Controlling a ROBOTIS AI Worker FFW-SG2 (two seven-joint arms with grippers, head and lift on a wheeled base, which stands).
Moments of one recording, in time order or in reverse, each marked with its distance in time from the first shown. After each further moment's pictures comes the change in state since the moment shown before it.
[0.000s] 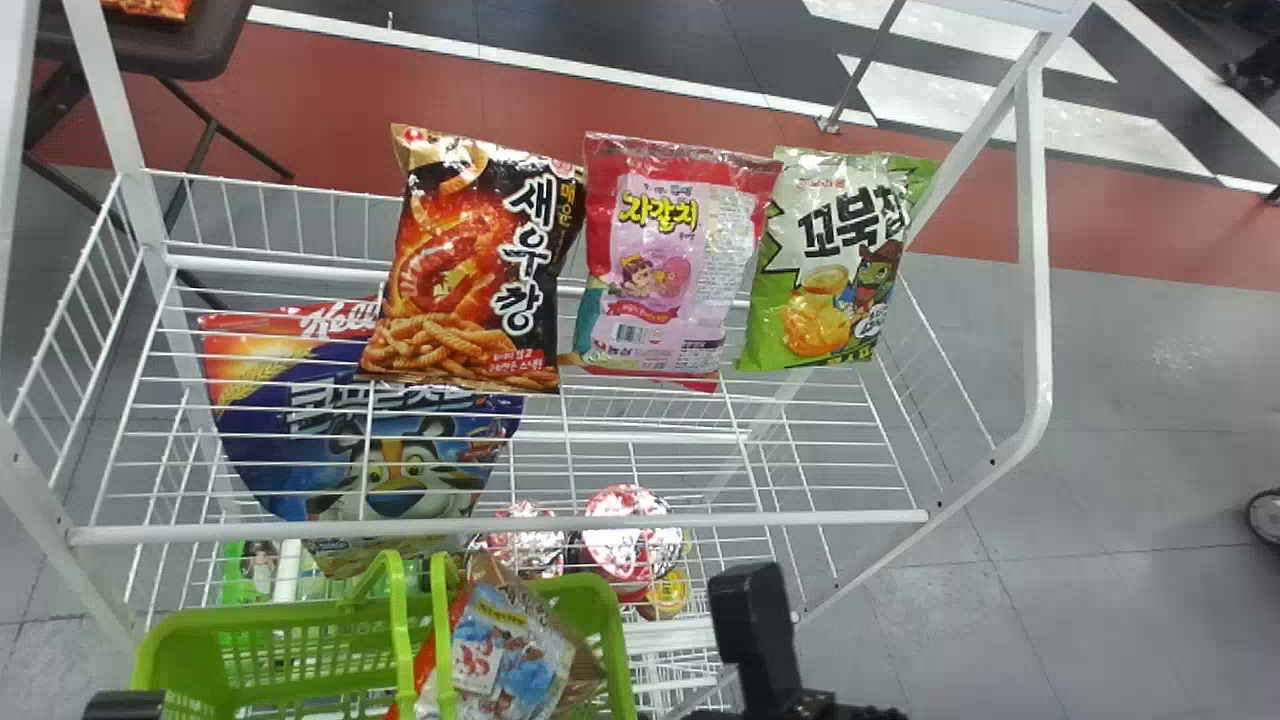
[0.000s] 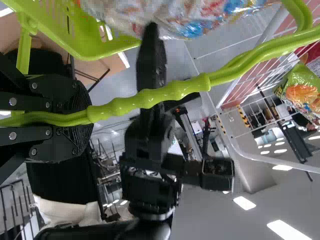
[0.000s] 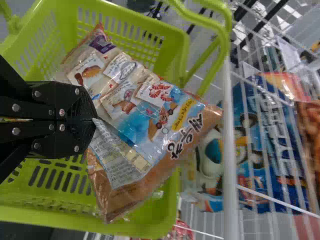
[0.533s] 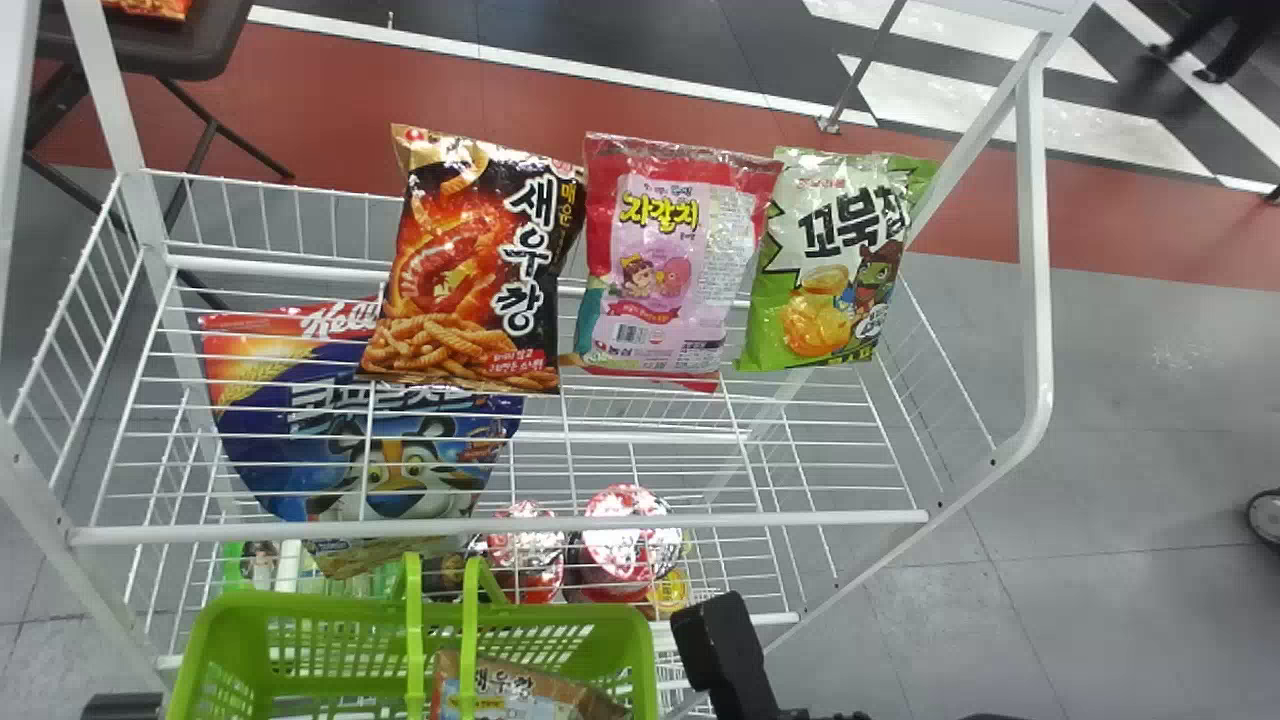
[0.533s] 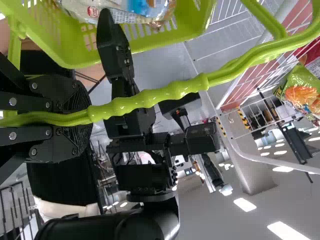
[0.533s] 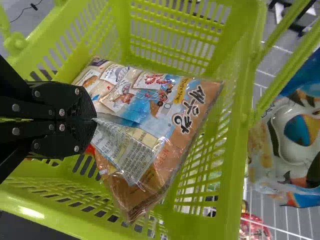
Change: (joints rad) left arm 0.004 -0.003 0.000 -0.005 -0.008 0.000 0.005; right arm -0.055 -0.014 0.066 0.017 0.124 0.211 -0.001
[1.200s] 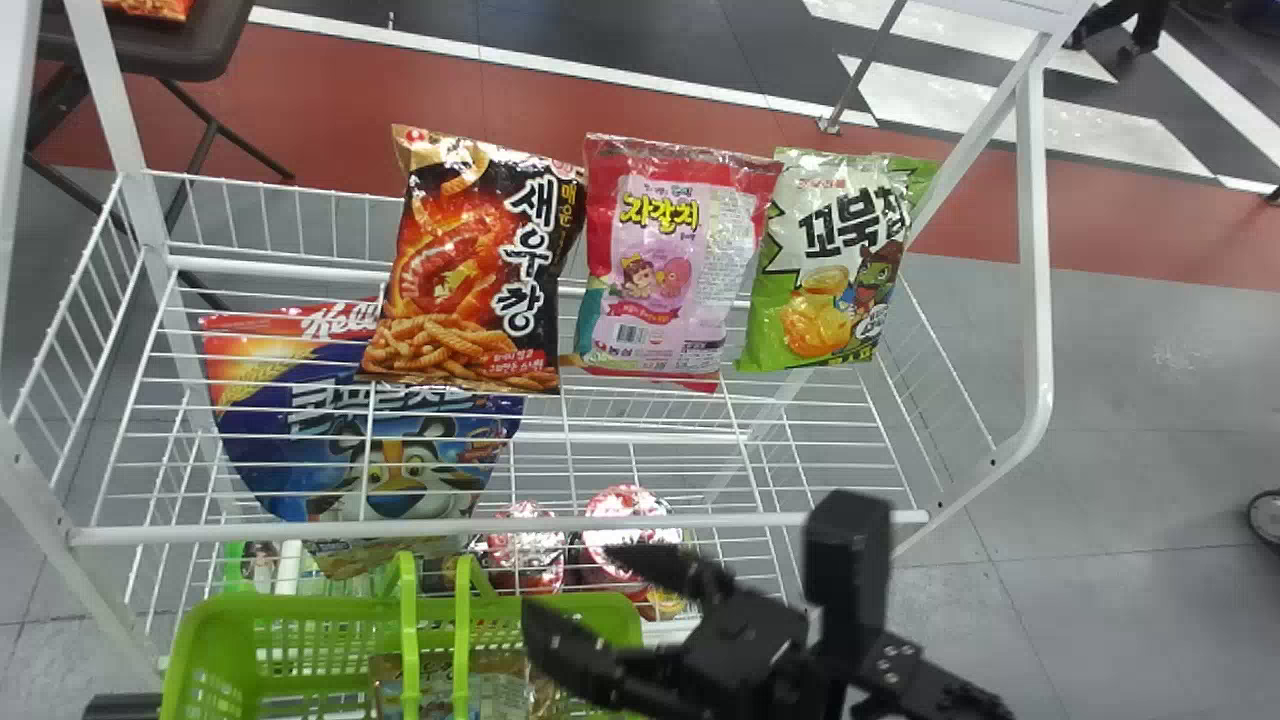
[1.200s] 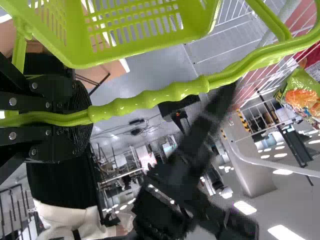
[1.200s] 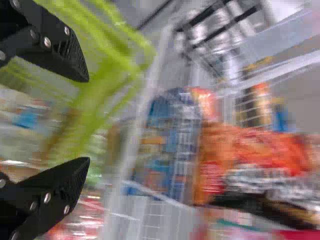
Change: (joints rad) left arm -0.001 -0.003 0.003 0.005 -0.005 0.000 0.005; right arm 0.175 0.037 -0.120 -0.122 -0.155 -0.840 -0.061
